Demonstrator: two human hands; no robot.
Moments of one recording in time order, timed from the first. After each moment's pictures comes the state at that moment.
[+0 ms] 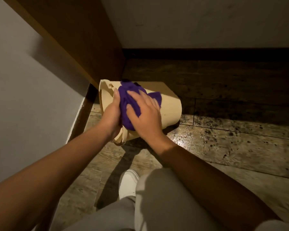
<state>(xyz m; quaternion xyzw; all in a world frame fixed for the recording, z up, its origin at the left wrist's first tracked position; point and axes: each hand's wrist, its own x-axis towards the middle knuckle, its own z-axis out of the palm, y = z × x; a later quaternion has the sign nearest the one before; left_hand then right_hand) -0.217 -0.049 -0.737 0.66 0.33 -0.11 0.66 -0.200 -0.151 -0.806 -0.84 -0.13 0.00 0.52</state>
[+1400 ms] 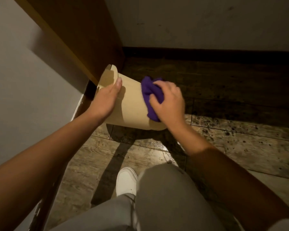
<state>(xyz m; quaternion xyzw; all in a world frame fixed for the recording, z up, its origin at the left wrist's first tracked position) -0.203 -0.023 -0.717 0.83 0.25 -0.10 0.49 -0.160 -0.210 -0.819 -0.90 -0.11 -0.07 0.42</state>
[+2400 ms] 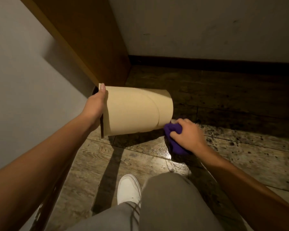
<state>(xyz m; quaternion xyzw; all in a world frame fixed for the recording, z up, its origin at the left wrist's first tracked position) -0.196 0.019 -0.725 0.71 0.40 -0.06 0.57 -0.183 -0.275 -0.867 -0.94 -0.12 0.16 0.26</state>
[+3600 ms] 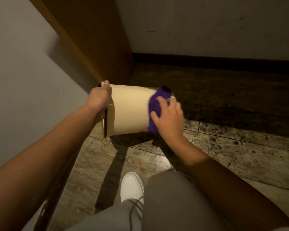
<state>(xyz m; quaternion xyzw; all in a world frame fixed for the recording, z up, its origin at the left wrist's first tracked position) -0.181 0.016 -0.712 0.73 0.42 -0.03 0.54 -0.179 -0.184 -0.831 -0.95 -0.11 -0.01 0.31</state>
